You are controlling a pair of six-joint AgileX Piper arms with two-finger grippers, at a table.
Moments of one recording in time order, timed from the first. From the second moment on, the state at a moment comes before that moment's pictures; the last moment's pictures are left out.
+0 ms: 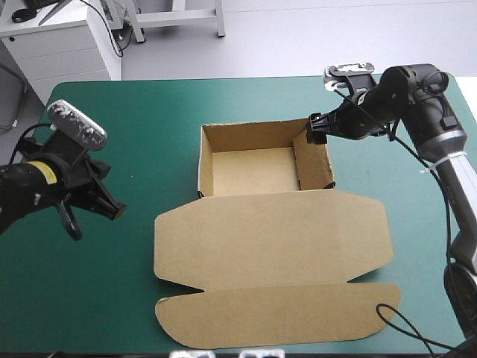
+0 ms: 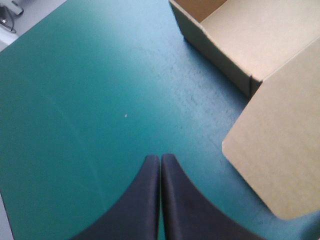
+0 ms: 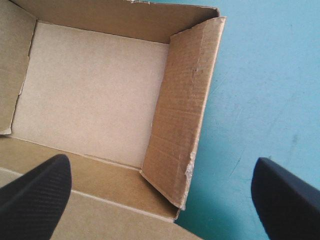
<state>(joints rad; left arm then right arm) -0.36 1.05 -1.44 0.09 1.25 0.33 0.25 1.65 -1.80 0.17 1.25 -0.04</state>
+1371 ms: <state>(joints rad) -0.36 0.71 -0.61 0.11 1.11 0.10 0.25 2.03 -1.80 0.10 1.23 -0.04</state>
